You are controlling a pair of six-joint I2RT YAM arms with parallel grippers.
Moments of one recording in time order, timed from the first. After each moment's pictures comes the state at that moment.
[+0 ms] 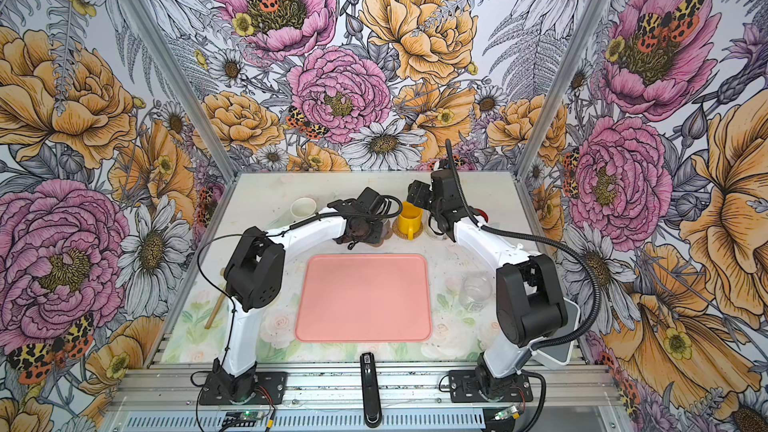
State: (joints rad) left arm -0.68 2.12 1.71 -0.69 -0.11 -0.43; right arm 0.28 1.65 1.21 -0.07 -0.03 0.54
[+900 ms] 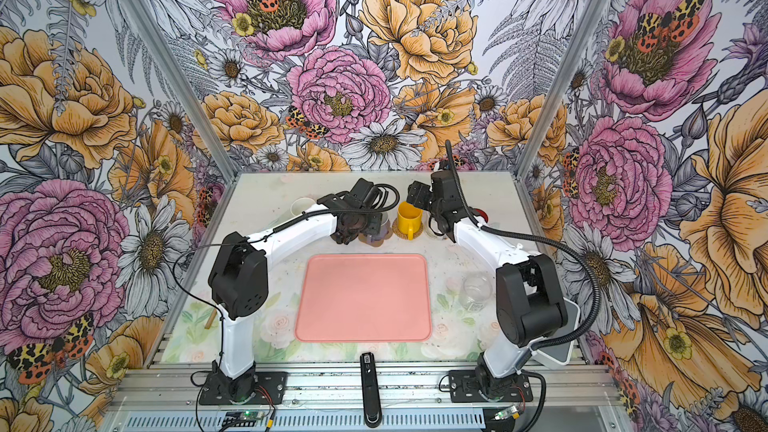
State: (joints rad) left arm -0.68 1.99 1.71 -0.69 -0.19 -0.41; right arm 0.28 1.65 1.20 -0.06 -0.03 0.54
